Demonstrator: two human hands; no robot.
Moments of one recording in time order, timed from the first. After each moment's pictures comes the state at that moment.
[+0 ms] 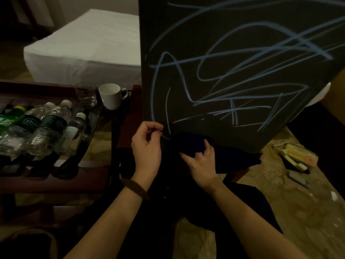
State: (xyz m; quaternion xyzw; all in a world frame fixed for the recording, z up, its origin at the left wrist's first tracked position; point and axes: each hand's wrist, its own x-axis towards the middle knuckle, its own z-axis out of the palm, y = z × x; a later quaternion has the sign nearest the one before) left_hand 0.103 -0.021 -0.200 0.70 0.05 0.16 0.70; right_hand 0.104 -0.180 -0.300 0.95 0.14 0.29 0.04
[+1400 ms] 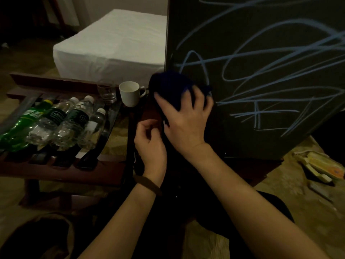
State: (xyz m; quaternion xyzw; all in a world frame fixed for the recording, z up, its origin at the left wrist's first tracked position) left_hand 0.111 -0.005 -0.210 0.62 0.16 0.25 0.73; right_hand 0.141 -0.077 -0.183 0.85 0.15 0.50 -0.04
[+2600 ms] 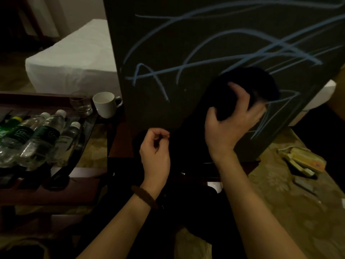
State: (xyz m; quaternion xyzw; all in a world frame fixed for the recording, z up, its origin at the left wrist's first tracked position) left_hand 0.105 -0.071 -0.193 0.69 0.04 0.15 0.71; right_hand 0.136 -0.195 -0.159 0.76 -0.10 0.58 -0.28
